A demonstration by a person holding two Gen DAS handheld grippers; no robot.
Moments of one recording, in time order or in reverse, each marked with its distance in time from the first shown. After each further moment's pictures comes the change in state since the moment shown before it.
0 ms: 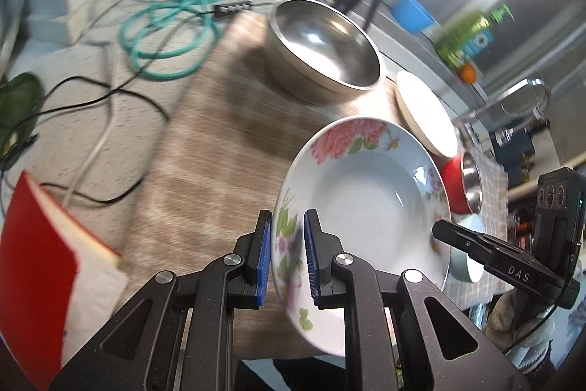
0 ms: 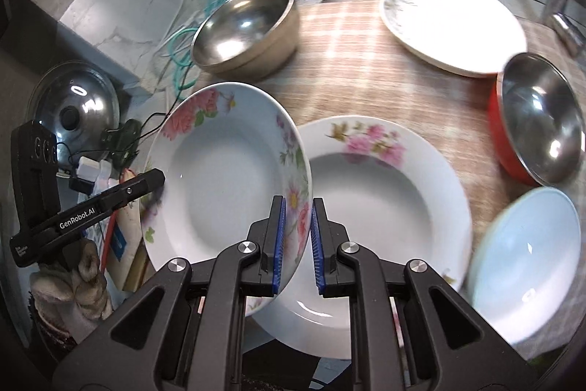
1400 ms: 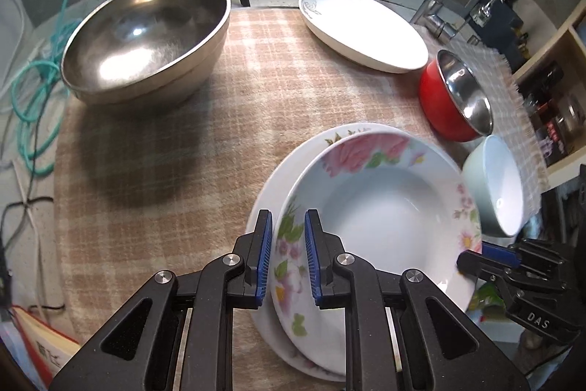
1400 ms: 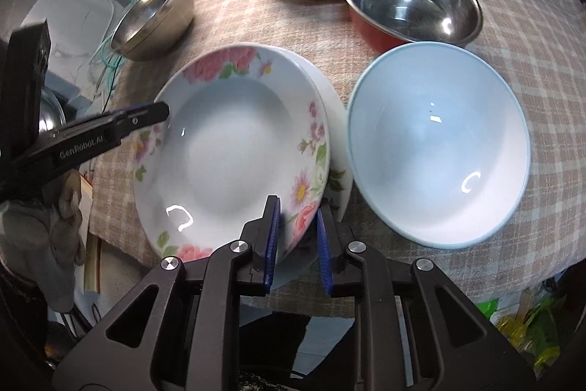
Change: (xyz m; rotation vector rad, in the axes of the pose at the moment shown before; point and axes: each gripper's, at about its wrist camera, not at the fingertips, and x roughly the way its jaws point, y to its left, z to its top) left arm 0.076 -0.103 0.004 0.456 0.133 0.072; right arm -0.011 -0.052 -0.067 0.133 0.005 -0.174
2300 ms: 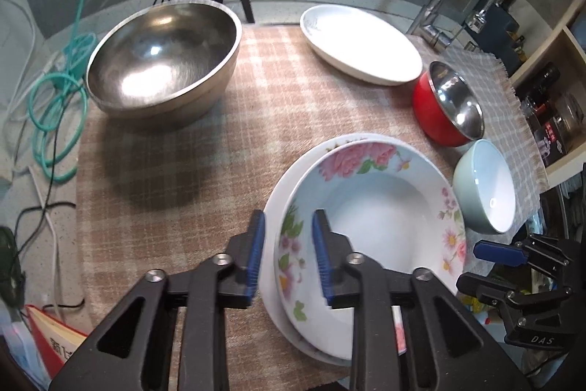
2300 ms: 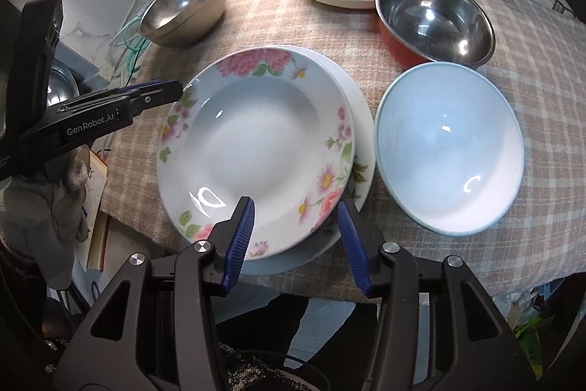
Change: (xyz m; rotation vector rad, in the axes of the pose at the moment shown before) left arm -0.025 -0.004 -0.001 0.021 -0.044 0.018; right arm -0.025 0.017 -0.002 -0.083 -0.006 0.016
